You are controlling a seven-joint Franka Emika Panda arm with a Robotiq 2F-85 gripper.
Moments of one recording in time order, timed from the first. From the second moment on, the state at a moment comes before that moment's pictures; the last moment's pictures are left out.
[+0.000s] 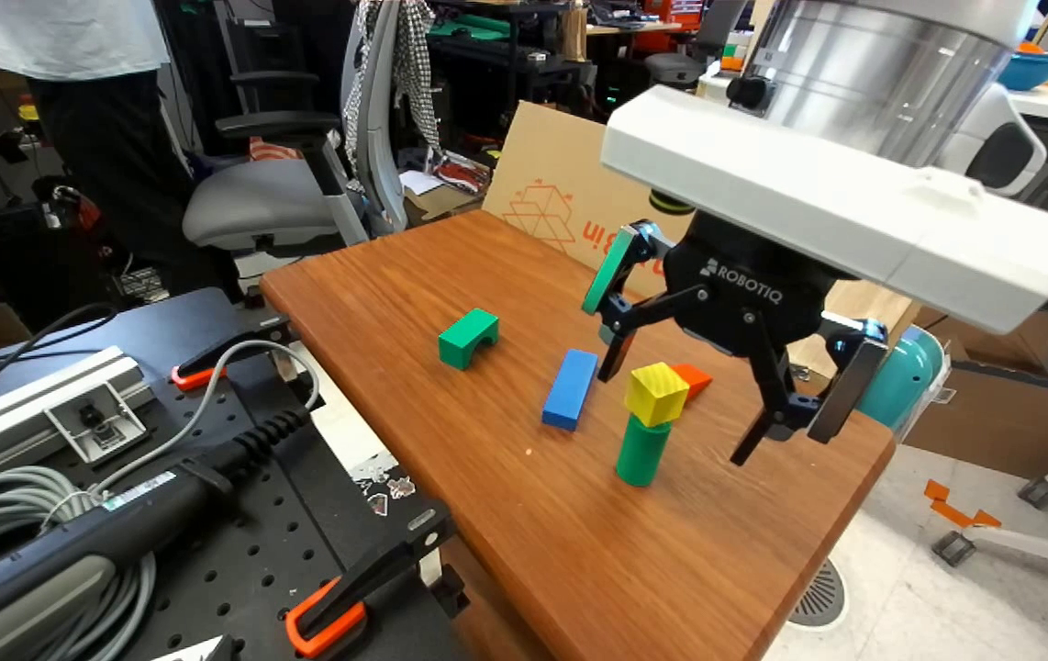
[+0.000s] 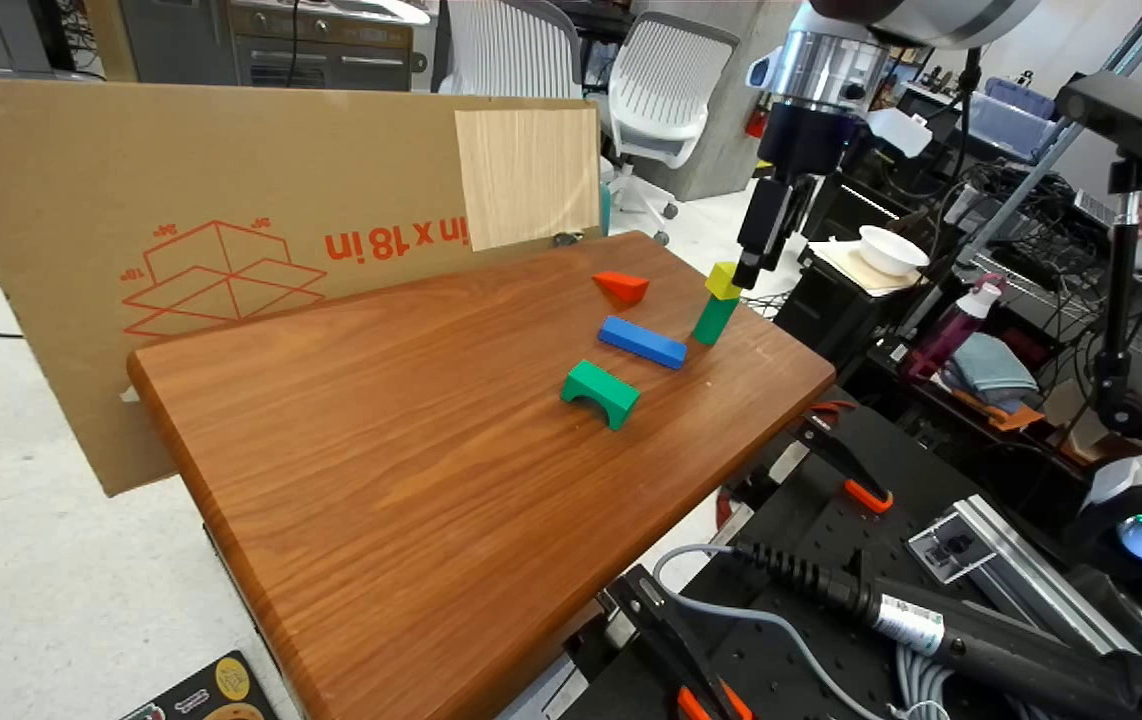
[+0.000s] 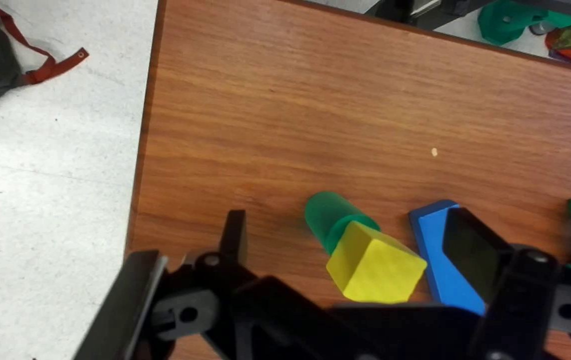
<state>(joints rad) -0.27 0.43 -0.07 -2.07 0.01 2.30 -0.60</state>
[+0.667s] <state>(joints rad) -0.27 0.43 -0.06 -2.08 0.01 2.32 -0.58</state>
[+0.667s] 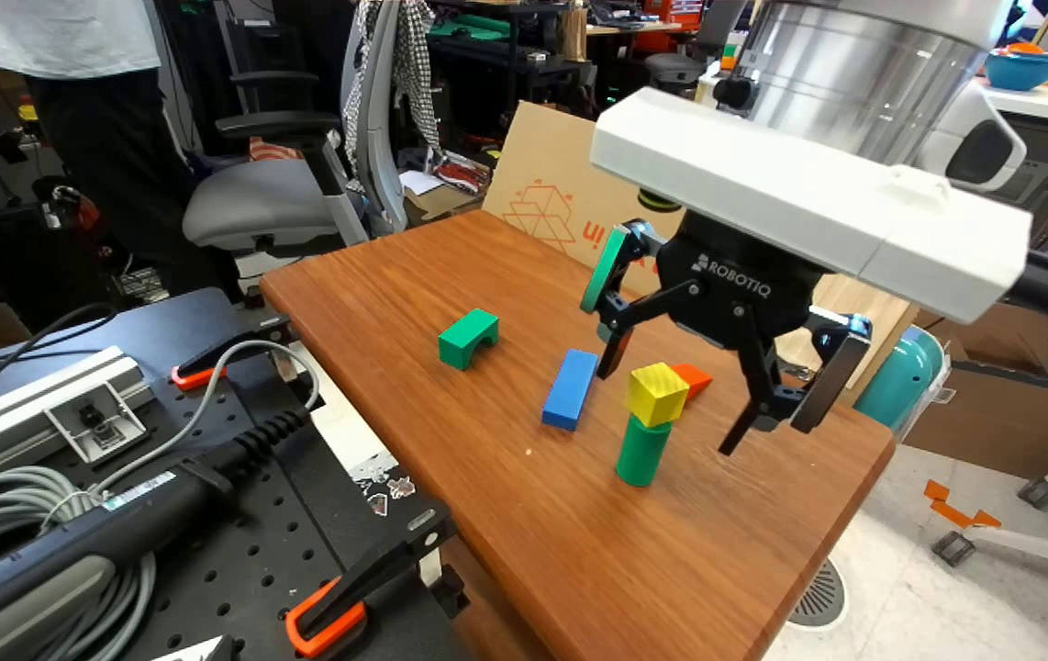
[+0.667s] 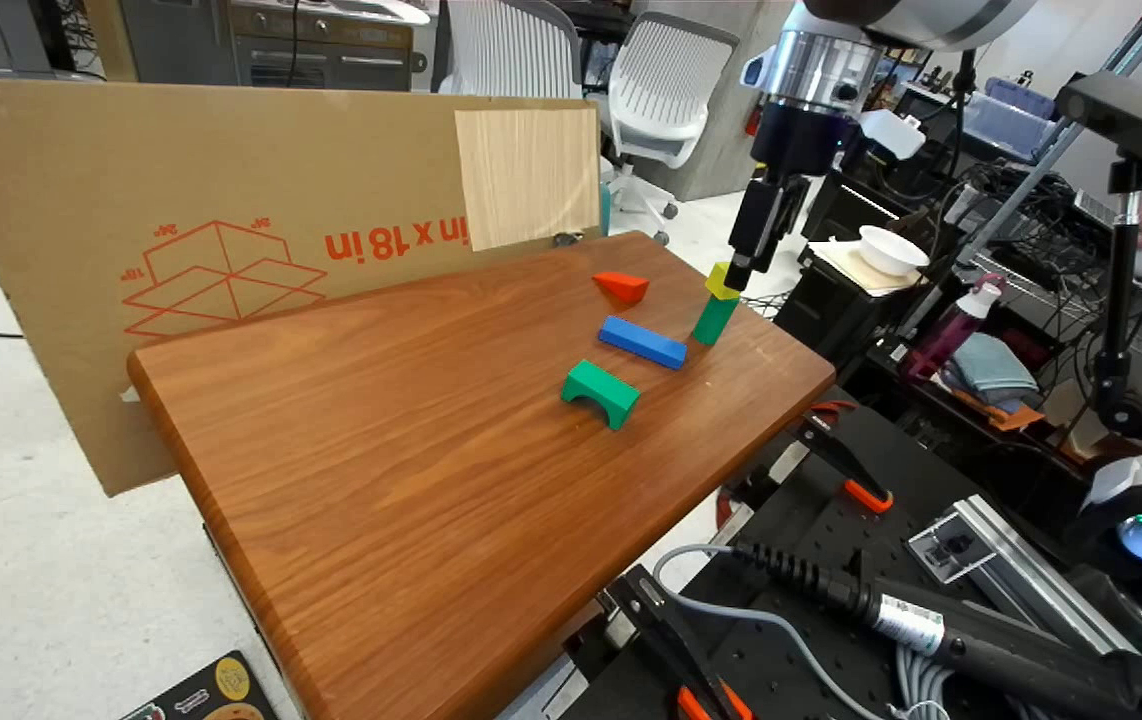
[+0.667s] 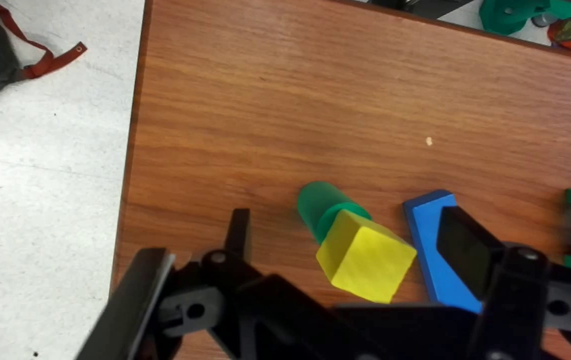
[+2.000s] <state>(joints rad) -0.25 0.33 -0.02 -2.18 -0.02 2.36 -0.64</state>
